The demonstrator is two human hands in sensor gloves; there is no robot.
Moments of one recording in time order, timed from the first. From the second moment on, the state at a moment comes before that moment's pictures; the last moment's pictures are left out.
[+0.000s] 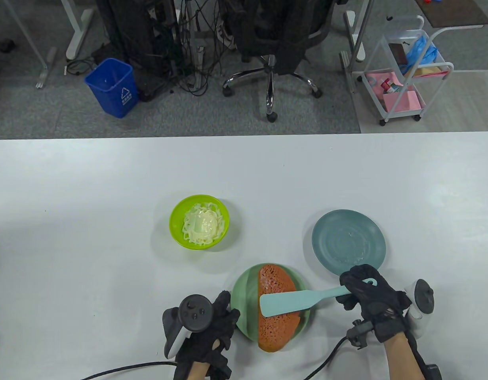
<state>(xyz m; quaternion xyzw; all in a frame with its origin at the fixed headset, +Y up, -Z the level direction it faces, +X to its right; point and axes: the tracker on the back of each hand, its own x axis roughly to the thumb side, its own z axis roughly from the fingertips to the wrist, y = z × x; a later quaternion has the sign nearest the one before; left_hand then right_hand) -0.134 -0.790 -0.145 -0.16 -0.02 0.34 0.93 0.295 -0.803 -0.185 -0.05 0.03 0.63 0.77</state>
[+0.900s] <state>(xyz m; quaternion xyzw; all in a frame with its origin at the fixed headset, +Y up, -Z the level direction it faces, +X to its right) -0.134 -0.790 -0.145 -0.16 -0.02 0.34 0.92 0.349 -0.799 -0.179 -0.07 0.00 0.62 0.78</state>
